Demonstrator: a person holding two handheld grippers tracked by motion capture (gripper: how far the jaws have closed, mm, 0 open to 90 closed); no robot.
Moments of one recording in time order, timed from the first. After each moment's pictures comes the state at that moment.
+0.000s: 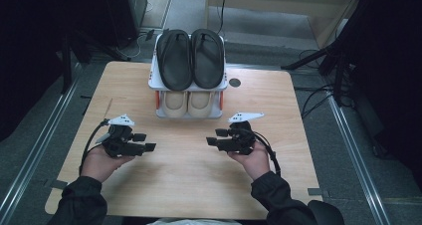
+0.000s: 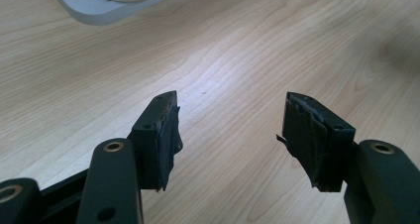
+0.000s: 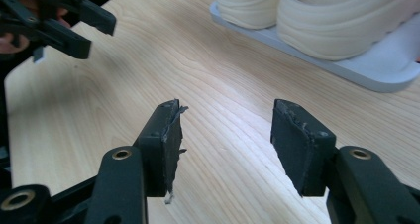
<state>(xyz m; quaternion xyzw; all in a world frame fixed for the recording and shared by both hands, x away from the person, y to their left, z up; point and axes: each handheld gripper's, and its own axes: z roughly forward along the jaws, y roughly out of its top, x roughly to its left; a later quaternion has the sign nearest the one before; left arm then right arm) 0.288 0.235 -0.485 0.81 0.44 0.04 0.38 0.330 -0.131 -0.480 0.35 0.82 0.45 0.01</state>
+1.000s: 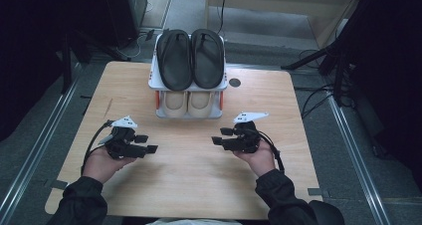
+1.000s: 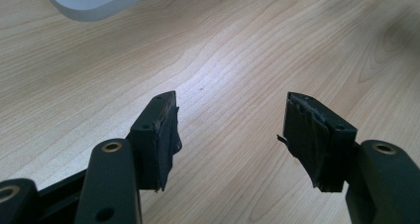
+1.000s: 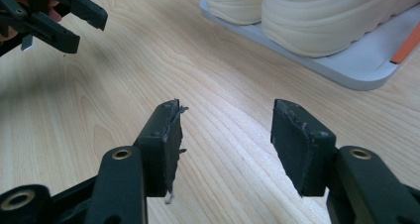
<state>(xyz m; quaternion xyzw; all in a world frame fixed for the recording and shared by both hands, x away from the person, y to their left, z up) 0.289 0.232 -0.491 0.82 0.43 0.04 0.38 0.337 -0.146 -0.486 0.33 0.83 0.45 0.02</state>
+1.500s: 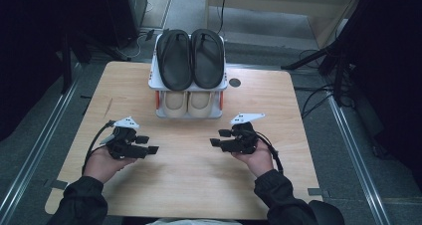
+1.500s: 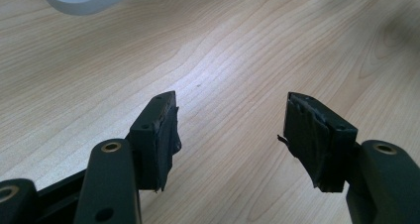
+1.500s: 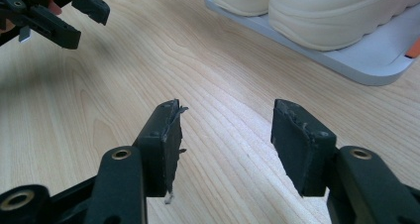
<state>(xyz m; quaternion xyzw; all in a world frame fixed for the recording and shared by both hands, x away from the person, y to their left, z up) 0.290 0.230 -0.493 0.82 0.43 0.03 0.37 0.336 -0.140 -0.490 0.33 0.84 0.44 0.02</state>
